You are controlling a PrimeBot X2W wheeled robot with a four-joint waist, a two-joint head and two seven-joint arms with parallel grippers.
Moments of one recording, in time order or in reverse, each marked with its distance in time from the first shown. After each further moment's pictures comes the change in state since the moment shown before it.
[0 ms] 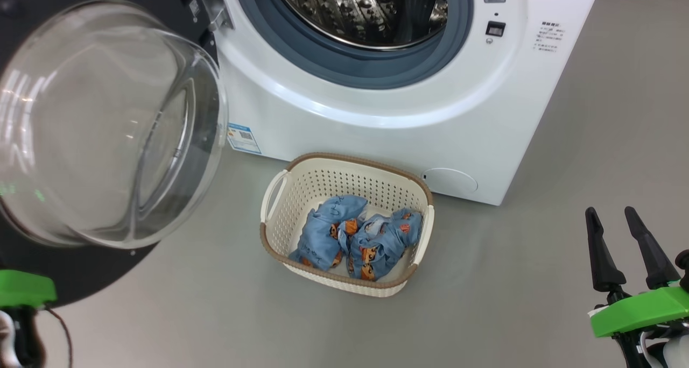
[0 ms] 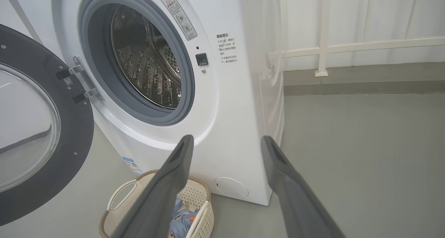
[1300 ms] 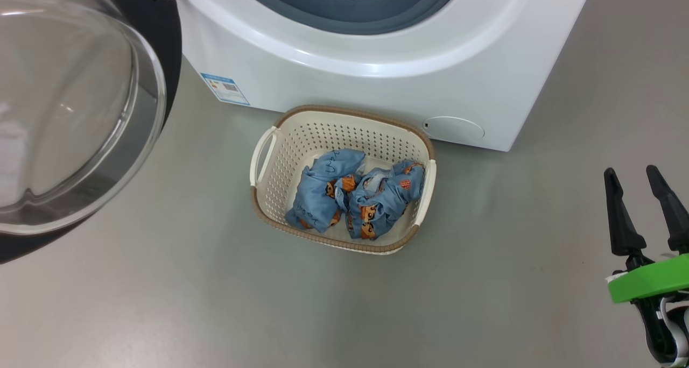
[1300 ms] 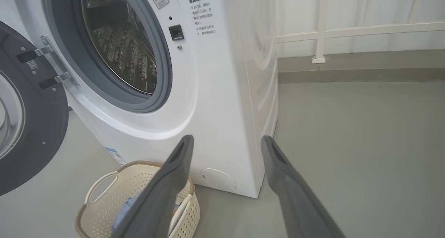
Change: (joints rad) left arm -0.316 0.086 0.288 0.326 0.255 -0.043 -0.008; right arm -0.086 -0.072 0.005 -0.015 0.000 0.000 0.000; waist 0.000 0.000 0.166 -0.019
